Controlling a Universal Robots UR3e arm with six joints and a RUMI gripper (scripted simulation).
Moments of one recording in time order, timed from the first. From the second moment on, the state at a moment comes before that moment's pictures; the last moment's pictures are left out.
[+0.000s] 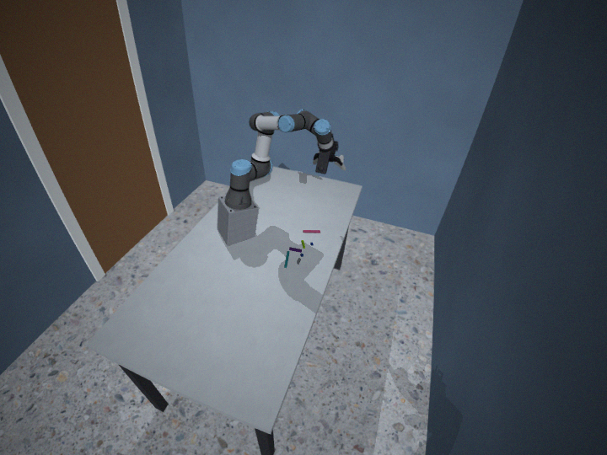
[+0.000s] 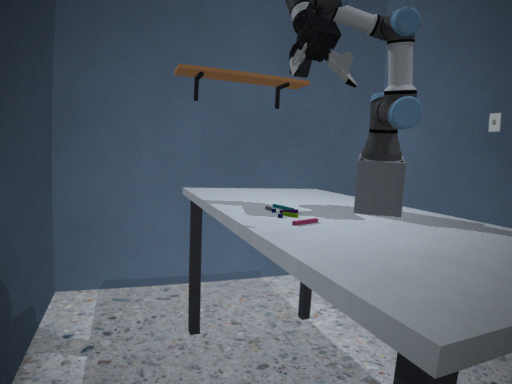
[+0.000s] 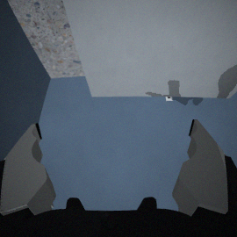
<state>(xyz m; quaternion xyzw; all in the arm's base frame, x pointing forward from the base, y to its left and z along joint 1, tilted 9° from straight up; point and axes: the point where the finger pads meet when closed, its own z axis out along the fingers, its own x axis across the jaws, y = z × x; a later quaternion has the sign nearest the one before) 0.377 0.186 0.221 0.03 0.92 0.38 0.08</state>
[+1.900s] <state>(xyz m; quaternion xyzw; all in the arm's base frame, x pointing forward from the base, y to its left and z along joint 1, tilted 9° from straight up) 0.388 0.082 0.108 0.48 0.83 0.29 -0.05</state>
